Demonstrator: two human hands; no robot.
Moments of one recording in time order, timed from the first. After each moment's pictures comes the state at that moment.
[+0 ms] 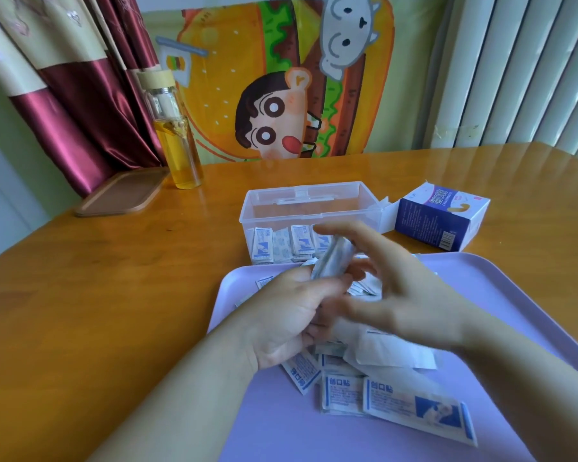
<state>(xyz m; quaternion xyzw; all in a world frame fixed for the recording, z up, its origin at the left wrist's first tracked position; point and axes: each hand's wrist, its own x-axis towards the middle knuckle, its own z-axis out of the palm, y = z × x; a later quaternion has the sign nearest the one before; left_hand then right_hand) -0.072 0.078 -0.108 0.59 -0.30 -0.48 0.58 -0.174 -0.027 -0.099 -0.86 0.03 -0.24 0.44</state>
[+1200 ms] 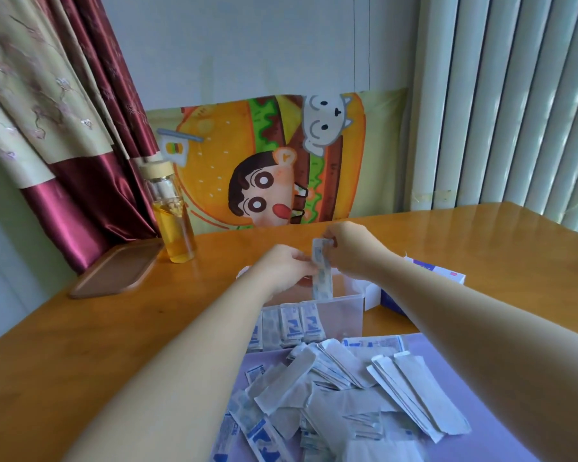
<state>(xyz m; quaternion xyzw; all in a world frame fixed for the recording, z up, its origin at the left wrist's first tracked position) 0.007 -0.021 -0.028 0.80 -0.38 -0.25 0.40 -0.078 -0.122 -0.017 -0.92 0.28 -0.18 0.20</state>
